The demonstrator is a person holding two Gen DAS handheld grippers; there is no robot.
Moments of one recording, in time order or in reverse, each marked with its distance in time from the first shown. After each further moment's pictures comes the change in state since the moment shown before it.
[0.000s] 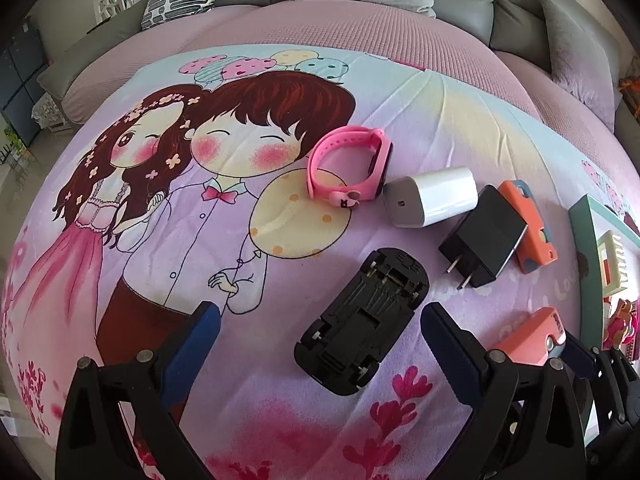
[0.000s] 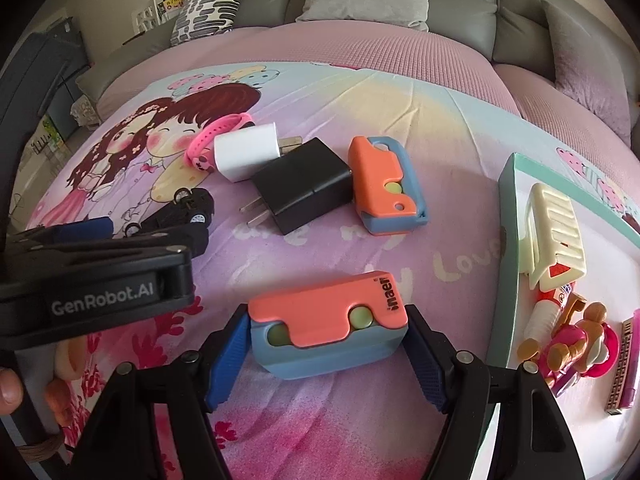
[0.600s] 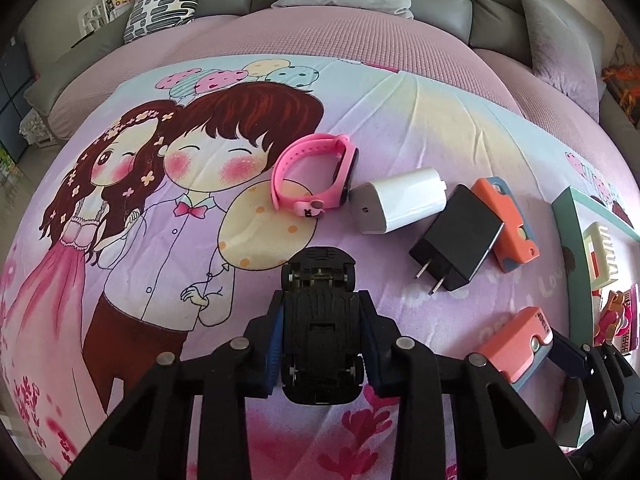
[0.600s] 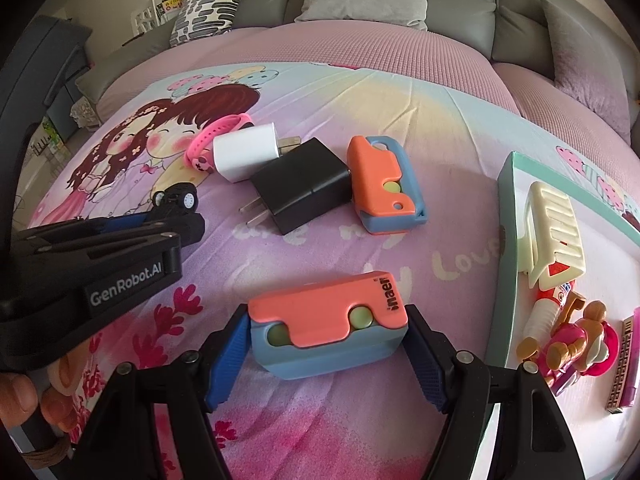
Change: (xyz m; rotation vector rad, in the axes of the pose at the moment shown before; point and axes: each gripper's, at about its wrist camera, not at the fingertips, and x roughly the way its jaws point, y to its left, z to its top) left arm -0.001 -0.014 0.002 0.058 -0.019 -0.044; right arm 0.000 -0.001 0.000 0.006 0.003 0.004
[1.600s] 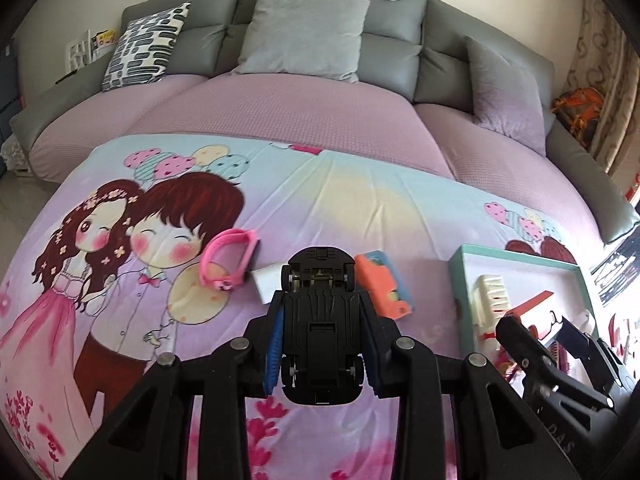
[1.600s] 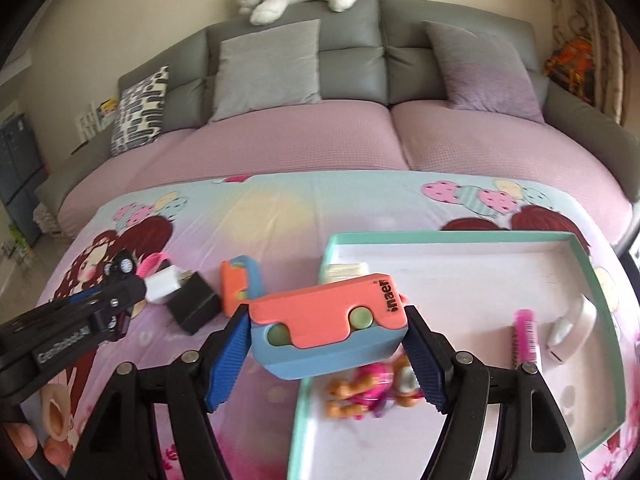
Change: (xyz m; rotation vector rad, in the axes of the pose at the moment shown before) left arm -0.073 -0.055 0.018 0.034 -0.204 -0.144; right arm -0.087 -0.097 0.007 0.277 -0.268 -0.130
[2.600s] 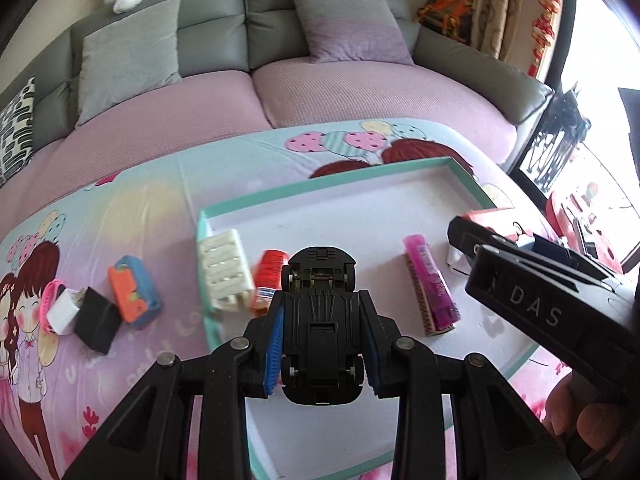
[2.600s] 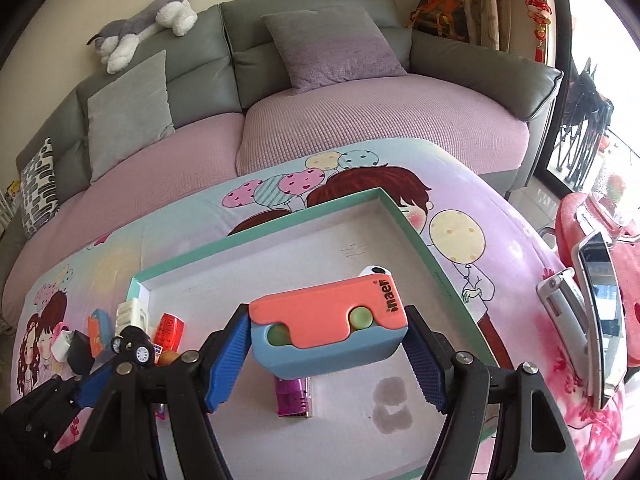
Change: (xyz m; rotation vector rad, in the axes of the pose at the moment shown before) left arm 0.012 -0.198 -0.043 0.408 0.096 -0.223; right arm -0.039 -0.160 -0.008 0.298 0.012 -0.268
